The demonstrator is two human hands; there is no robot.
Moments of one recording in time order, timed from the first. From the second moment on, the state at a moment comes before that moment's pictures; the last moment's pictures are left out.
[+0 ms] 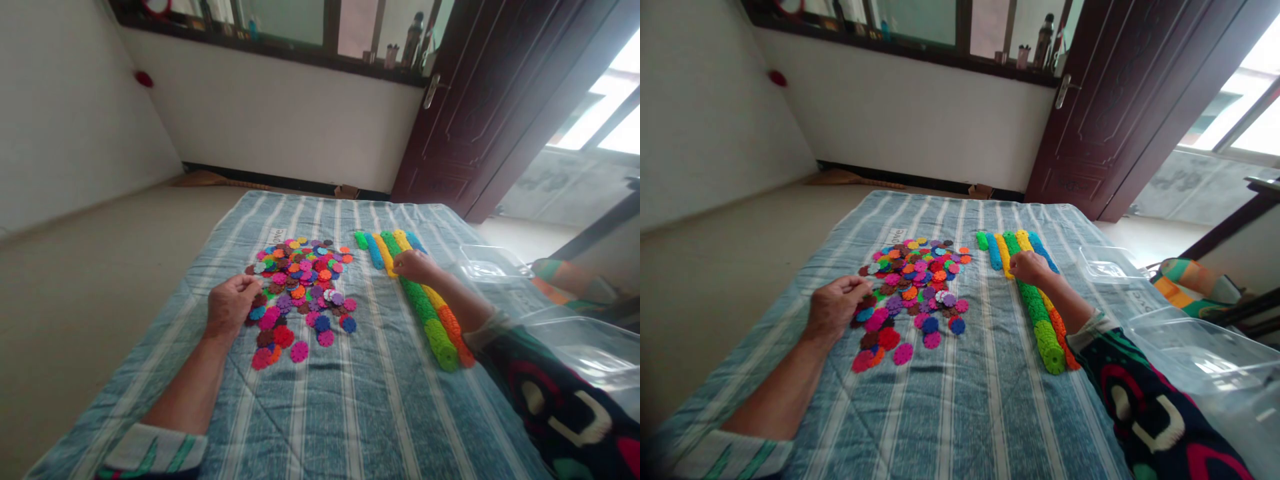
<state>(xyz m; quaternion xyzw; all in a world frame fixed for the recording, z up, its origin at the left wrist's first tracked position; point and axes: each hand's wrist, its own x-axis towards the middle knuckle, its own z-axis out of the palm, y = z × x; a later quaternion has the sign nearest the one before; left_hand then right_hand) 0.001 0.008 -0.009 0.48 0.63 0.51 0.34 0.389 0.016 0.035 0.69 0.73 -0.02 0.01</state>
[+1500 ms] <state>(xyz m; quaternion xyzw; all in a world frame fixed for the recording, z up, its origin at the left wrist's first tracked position) 0.002 0.003 -0.014 0.48 0.61 0.52 0.35 0.366 0.002 0.029 0.64 0.77 0.02 0.07</state>
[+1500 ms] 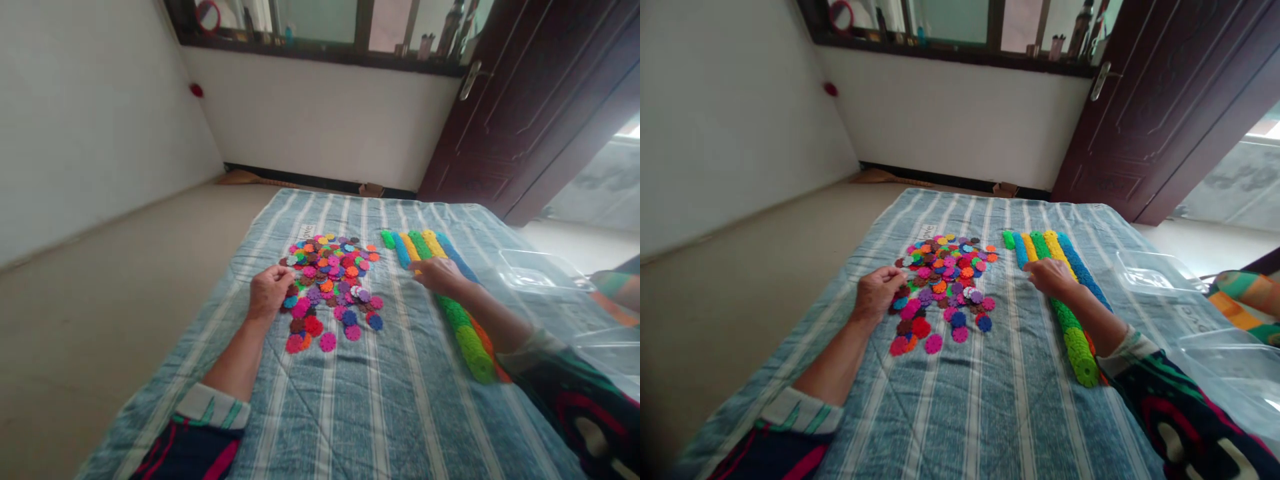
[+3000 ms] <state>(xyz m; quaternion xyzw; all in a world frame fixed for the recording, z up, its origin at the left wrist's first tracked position) -0.003 0.006 -0.031 0.52 0.60 0.53 0.30 0.164 -0.042 0.033 0.43 0.90 0.01 0.05</state>
